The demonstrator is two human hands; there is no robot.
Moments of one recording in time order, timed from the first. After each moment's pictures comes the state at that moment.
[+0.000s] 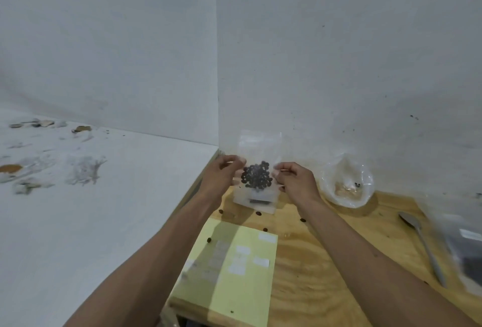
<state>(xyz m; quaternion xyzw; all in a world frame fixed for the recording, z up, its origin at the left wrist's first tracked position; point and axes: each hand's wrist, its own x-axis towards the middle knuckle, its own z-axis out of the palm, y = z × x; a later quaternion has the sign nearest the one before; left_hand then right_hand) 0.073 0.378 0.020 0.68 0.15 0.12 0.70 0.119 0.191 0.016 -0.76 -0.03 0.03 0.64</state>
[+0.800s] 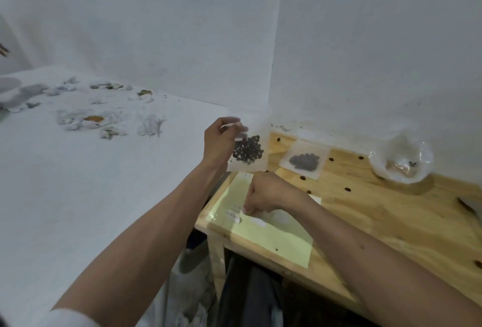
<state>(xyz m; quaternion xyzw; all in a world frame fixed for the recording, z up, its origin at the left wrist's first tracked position) -0.012 0.441 0.033 0.63 0.18 0.29 0.70 -0.006 0.297 0.018 -0.90 -0.32 0.25 0.15</state>
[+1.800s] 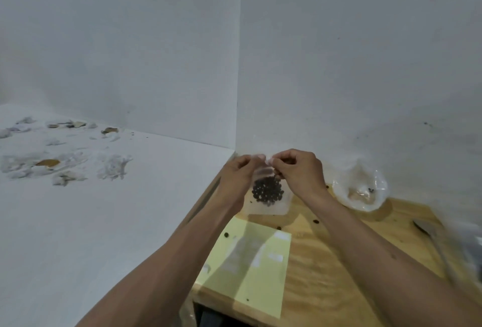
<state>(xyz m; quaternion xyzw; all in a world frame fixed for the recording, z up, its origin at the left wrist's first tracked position) 0.017 0.355 0.055 0.61 0.07 0.16 0.77 0.069 0.218 0.077 -0.82 -0.16 -0.08 0.54</state>
